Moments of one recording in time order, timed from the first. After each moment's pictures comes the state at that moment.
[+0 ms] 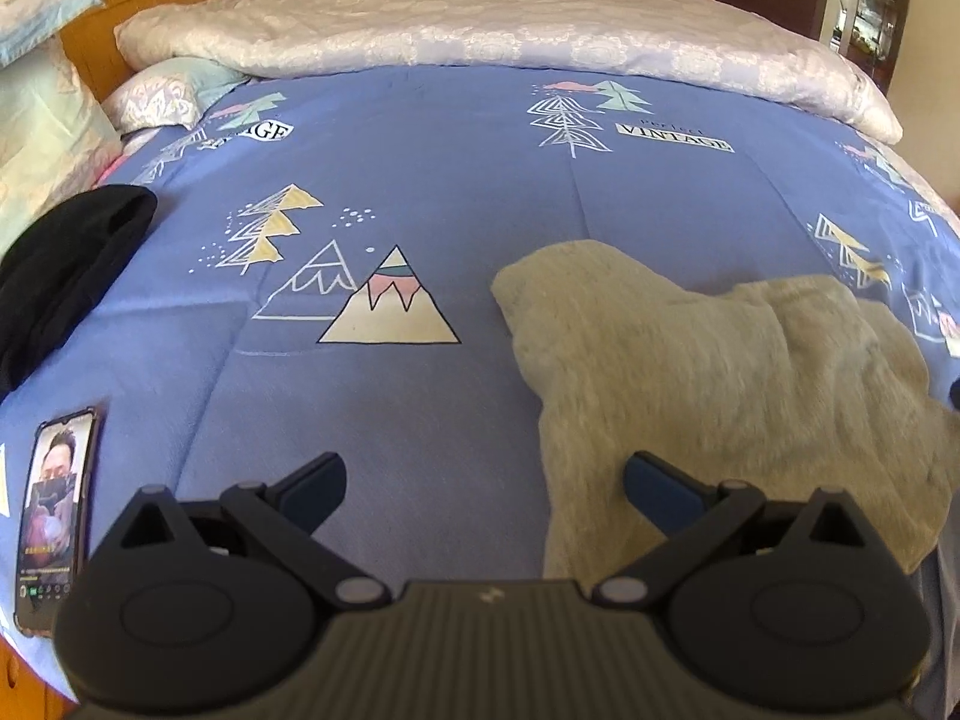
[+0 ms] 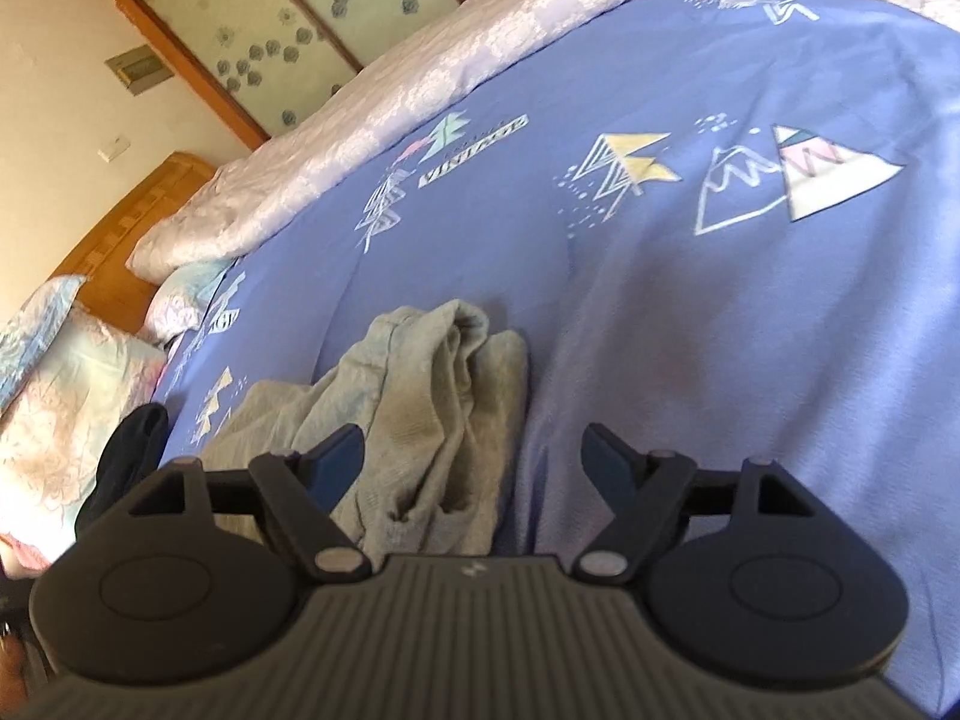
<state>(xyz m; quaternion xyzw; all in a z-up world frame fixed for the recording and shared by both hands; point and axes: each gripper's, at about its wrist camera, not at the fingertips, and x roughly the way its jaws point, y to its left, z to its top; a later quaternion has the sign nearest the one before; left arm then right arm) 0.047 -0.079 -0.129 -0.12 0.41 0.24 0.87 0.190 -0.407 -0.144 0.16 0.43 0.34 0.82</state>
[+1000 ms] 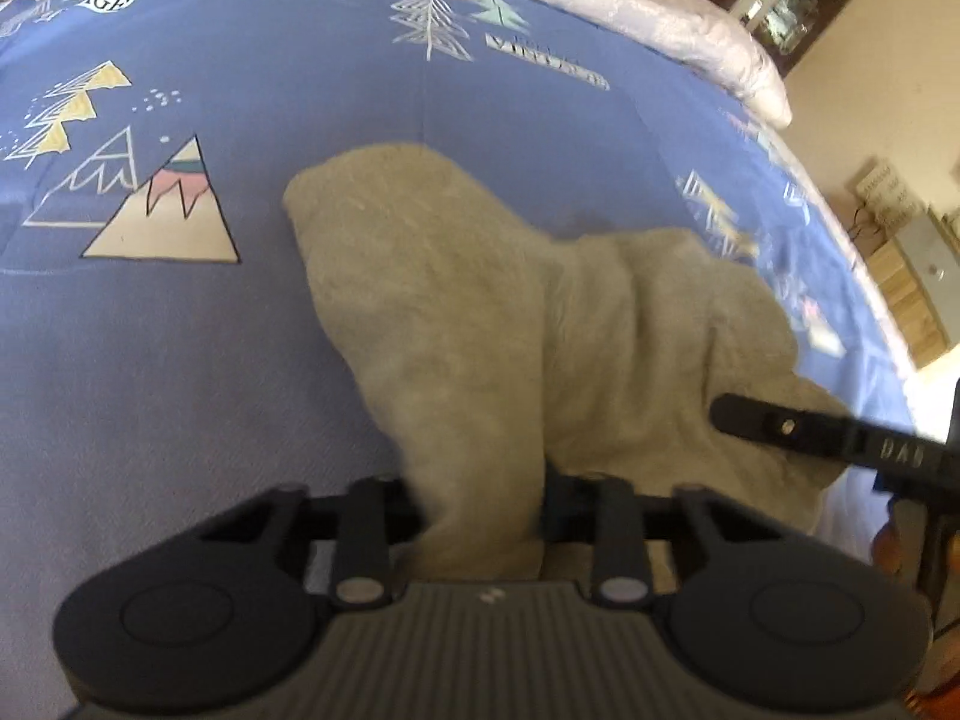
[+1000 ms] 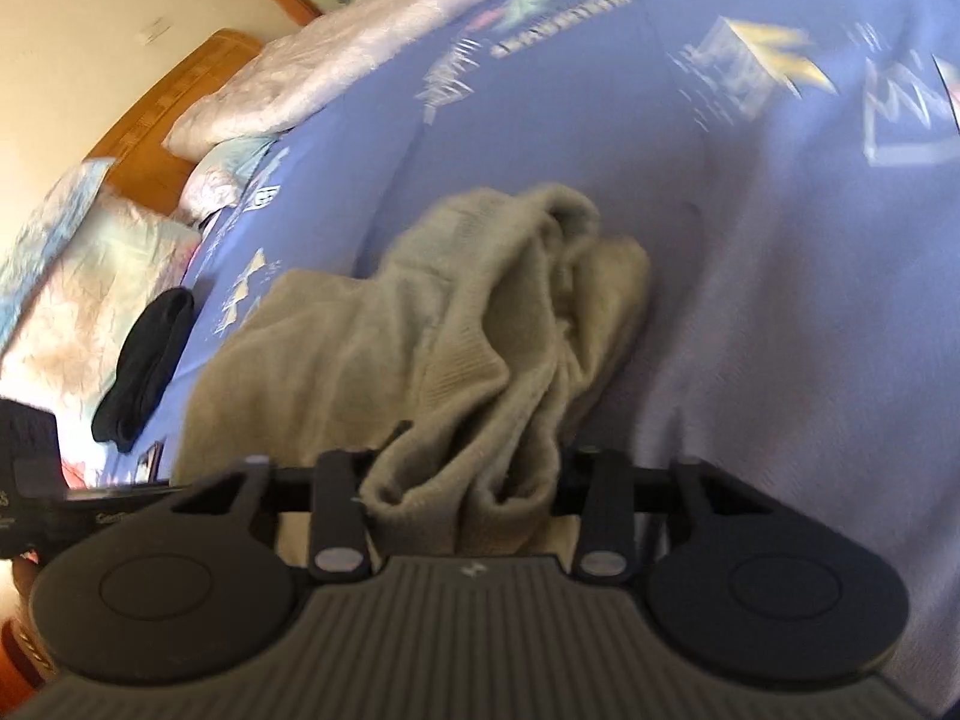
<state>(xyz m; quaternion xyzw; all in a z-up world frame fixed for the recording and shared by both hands) 0.092 -0.079 -0.157 -0.26 0.45 0.06 0.85 0.197 -0.346 -0.159 0.09 0.49 0.42 0.76</state>
